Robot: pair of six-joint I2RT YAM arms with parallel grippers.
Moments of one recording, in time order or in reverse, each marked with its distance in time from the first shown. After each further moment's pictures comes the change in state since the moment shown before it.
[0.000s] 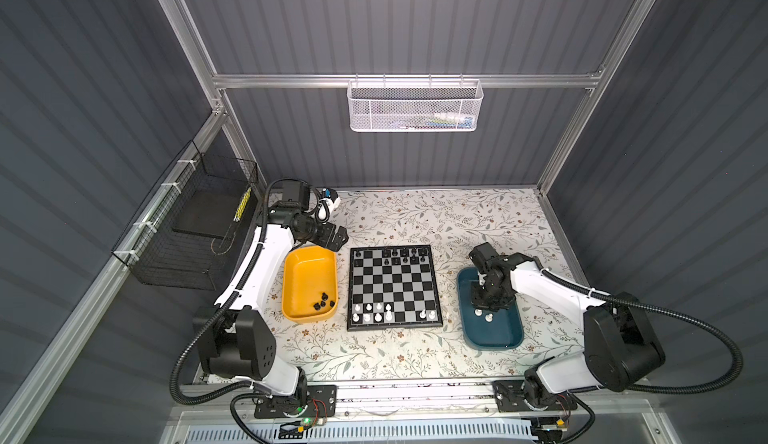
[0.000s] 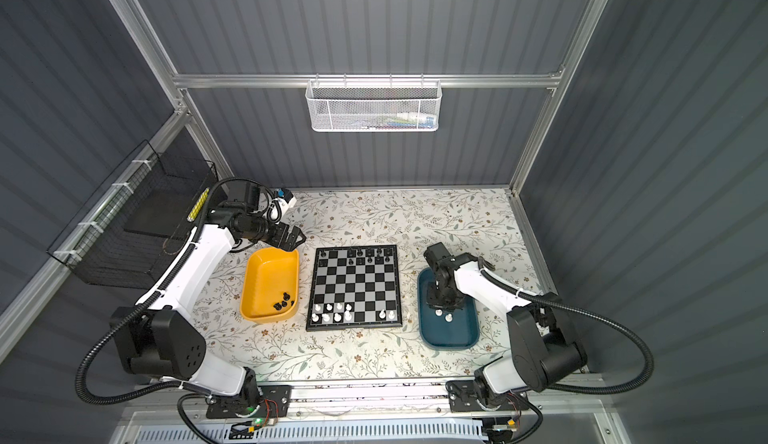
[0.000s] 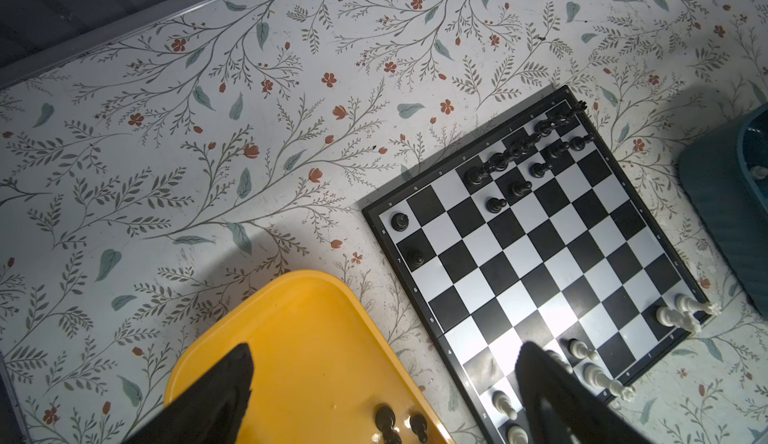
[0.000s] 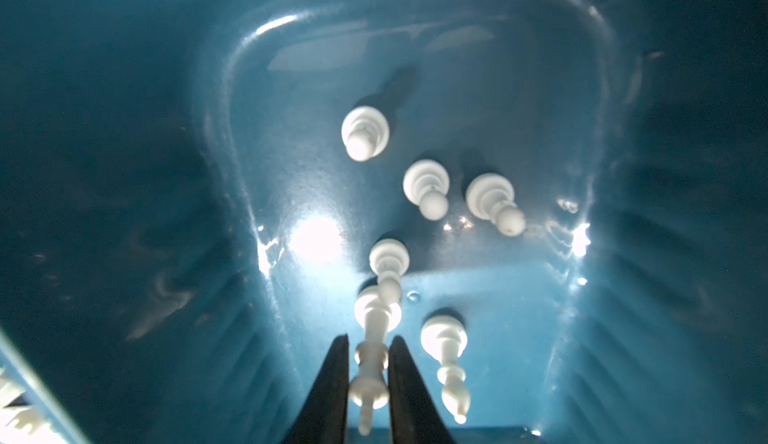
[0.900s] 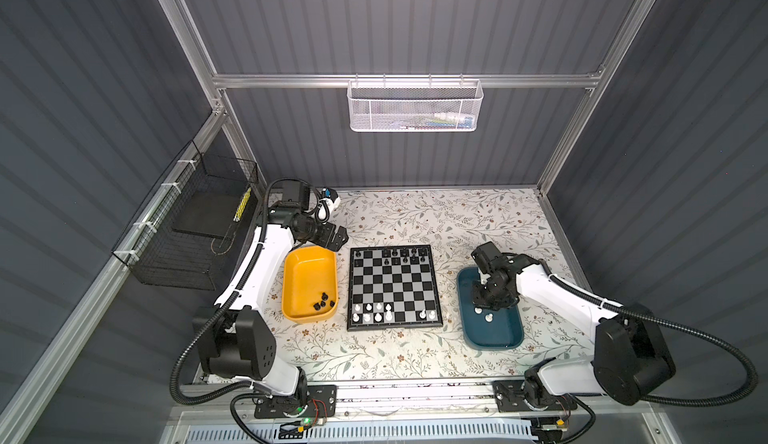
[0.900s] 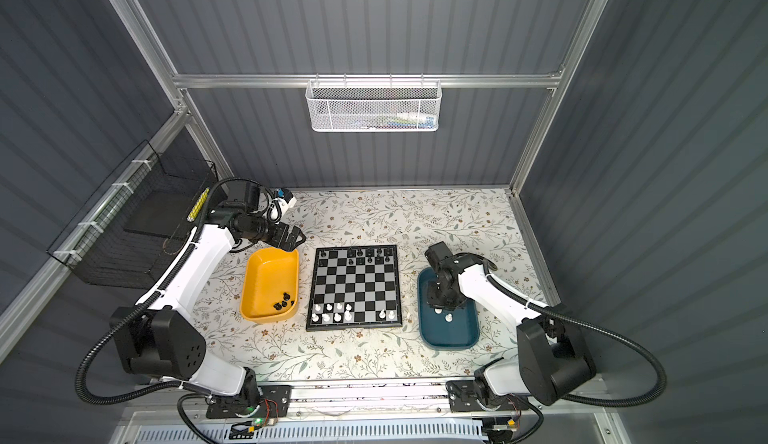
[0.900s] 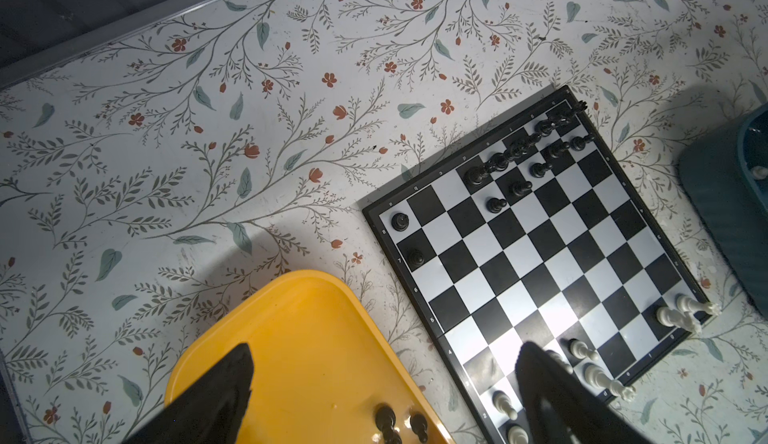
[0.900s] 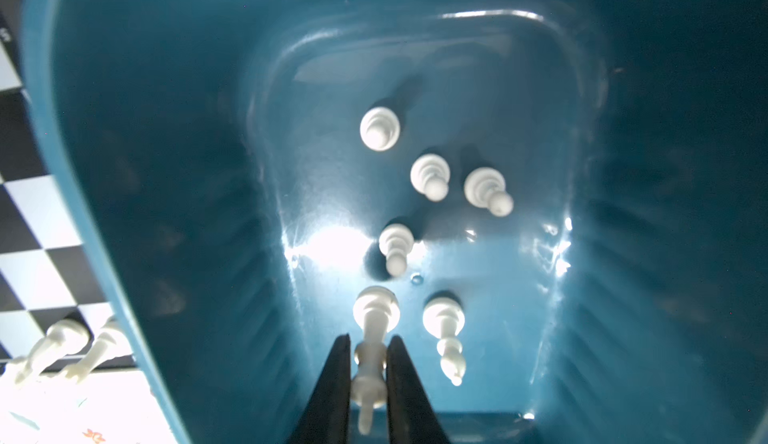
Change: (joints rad) left arm 0.000 0.000 0.000 0.000 0.000 0.000; right arm 0.014 -0.080 0.000 -0.024 0.003 -0.011
